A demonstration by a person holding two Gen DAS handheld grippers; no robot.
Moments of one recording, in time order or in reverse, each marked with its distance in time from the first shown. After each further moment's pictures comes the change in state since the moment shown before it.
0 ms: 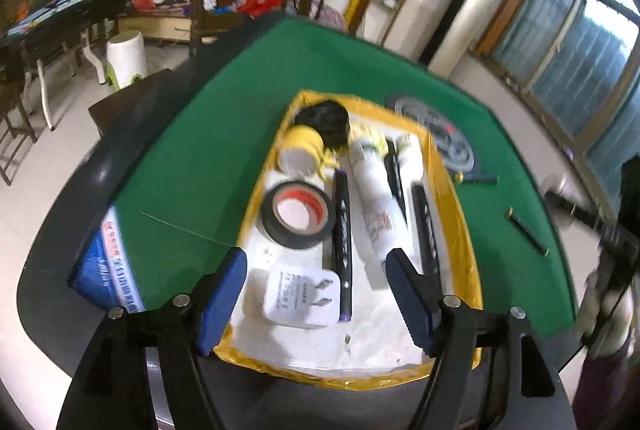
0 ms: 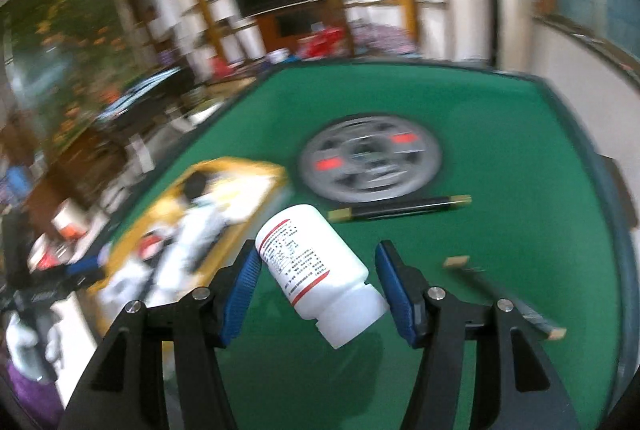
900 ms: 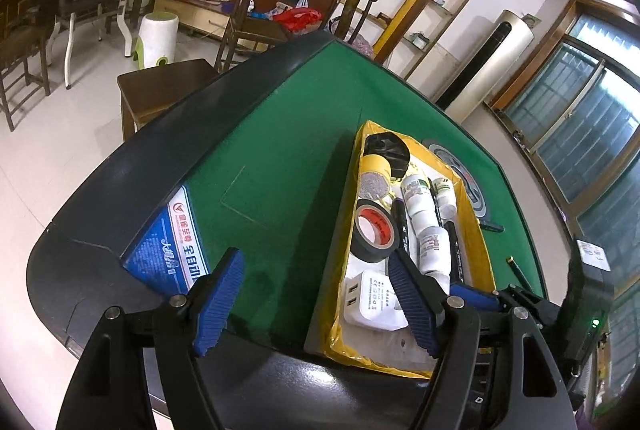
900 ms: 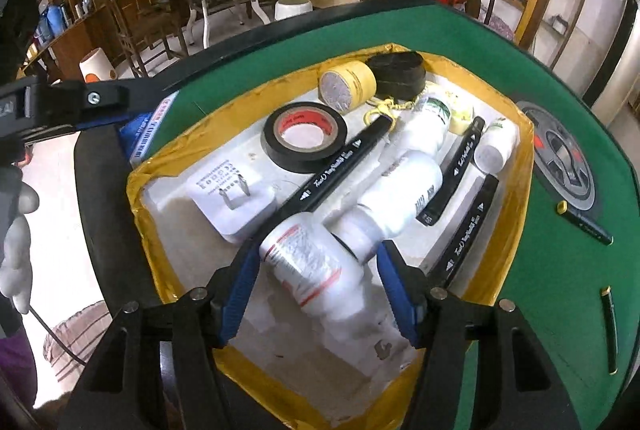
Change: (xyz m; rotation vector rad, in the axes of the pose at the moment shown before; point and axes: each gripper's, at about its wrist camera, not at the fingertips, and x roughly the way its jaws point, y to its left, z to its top) left arm -0.017 0.084 -0.010 -0.181 -0.068 -0.043; right arm 0.095 0.202 -0.073 -0.420 0.243 0.004
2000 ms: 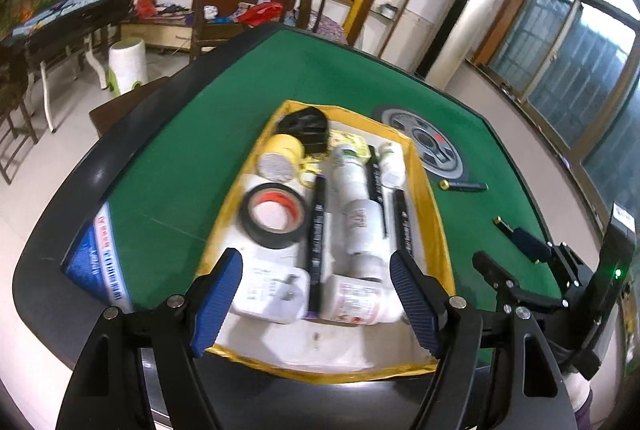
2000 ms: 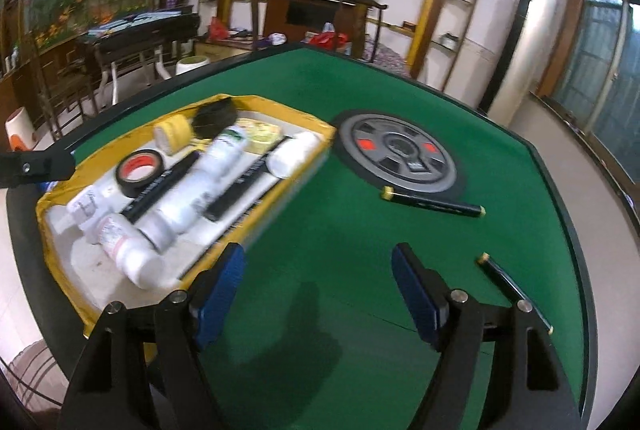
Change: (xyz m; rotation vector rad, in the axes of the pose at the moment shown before) left arm 0.011 -0.109 -0.017 0.191 0.046 0.039; right arm -0.061 -0.107 -0.045 0.174 -0.200 -0.325
